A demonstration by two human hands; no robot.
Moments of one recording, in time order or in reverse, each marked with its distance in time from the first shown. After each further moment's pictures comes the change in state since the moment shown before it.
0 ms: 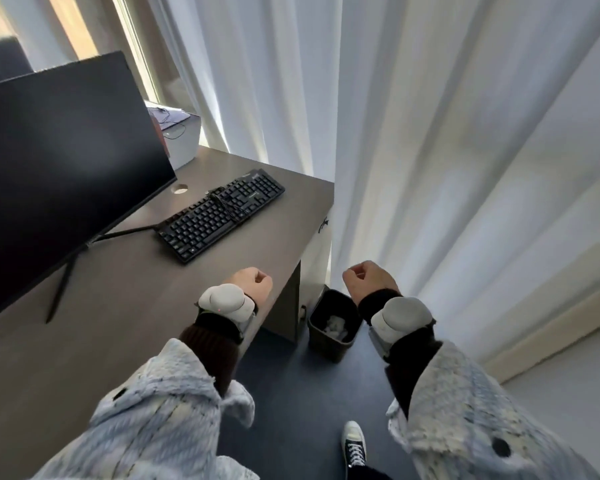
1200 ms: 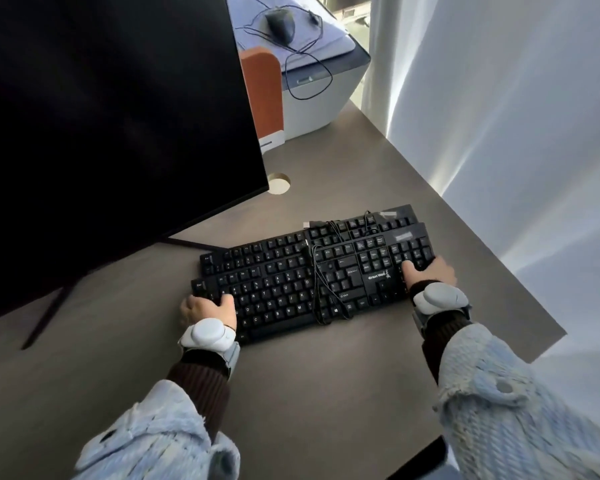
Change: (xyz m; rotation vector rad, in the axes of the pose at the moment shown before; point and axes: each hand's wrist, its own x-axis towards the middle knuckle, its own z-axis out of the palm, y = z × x) left_hand 0.366 -0.132 -0.062 -0.302 0.611 -1.058; right_hand 0.510 -0.166 0.261 -0.365 -0.173 0.101
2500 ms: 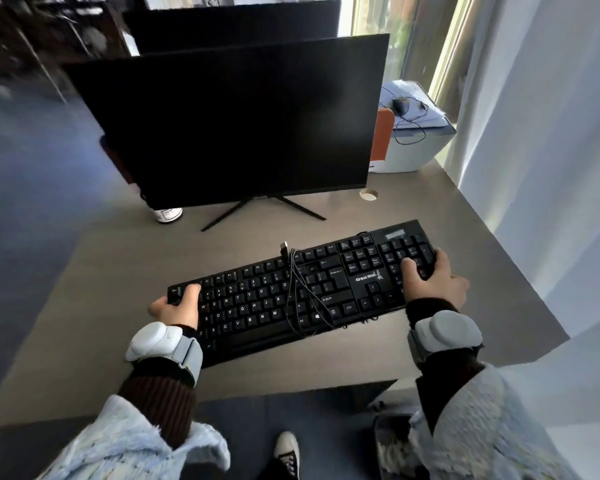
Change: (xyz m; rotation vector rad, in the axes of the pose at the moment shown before) left_hand -0.215 -0.241 -0.215 -0.900 0.395 -0.229; right_hand -0.285 0.082 -0.095 0.337 -0.148 -0.593
